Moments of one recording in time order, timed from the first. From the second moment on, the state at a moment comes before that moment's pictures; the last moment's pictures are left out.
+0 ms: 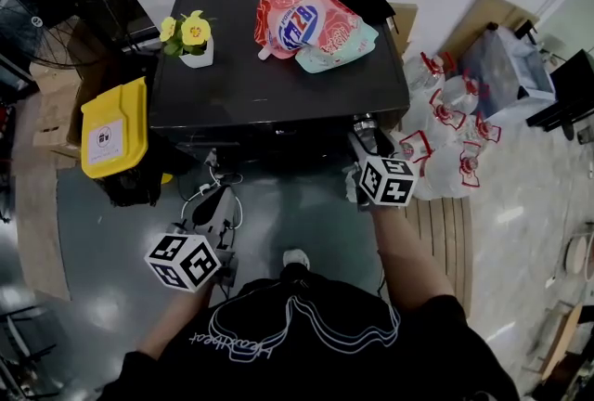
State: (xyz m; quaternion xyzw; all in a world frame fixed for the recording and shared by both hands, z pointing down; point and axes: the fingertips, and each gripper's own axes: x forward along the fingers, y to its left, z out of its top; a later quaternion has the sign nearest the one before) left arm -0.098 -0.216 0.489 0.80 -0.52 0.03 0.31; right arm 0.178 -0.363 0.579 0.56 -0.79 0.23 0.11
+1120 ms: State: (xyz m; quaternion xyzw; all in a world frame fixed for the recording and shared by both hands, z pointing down) left arm -0.108 -0.209 0.489 0.79 -0.53 0.02 0.31; right arm 0.179 -0.361 0.582 0.48 -0.73 0.47 -0.11
